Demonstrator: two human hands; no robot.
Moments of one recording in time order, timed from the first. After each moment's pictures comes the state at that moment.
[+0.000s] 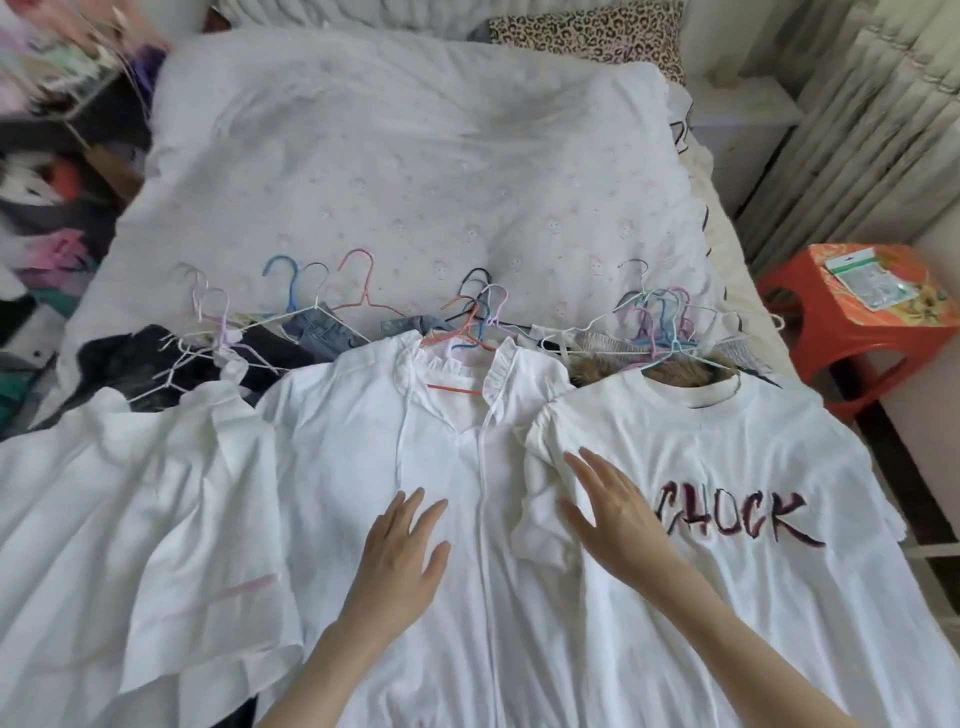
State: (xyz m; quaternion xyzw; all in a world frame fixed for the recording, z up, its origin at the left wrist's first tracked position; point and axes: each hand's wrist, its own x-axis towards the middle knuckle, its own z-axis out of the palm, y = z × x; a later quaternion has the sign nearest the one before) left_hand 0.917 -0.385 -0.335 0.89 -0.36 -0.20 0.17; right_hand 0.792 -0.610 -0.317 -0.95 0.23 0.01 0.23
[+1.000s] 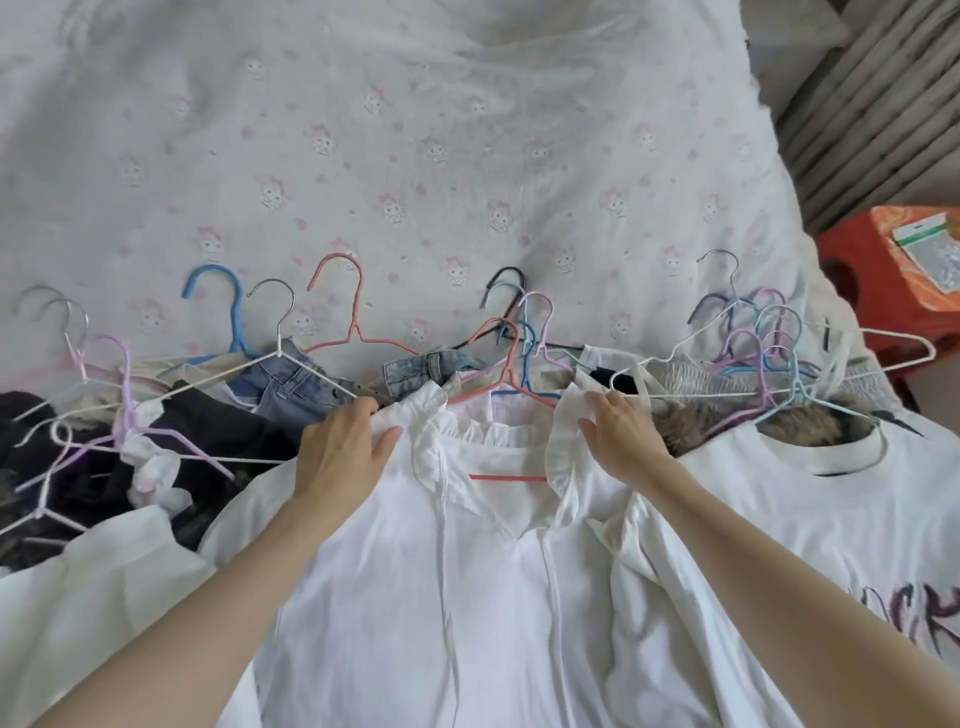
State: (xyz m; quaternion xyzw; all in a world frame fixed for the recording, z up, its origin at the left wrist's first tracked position) left_hand 1.220 -0.472 -0.413 0.92 -0.36 -0.11 0.09; right_hand 1.038 -0.713 -0.419 -0.90 0.36 0.18 0.15
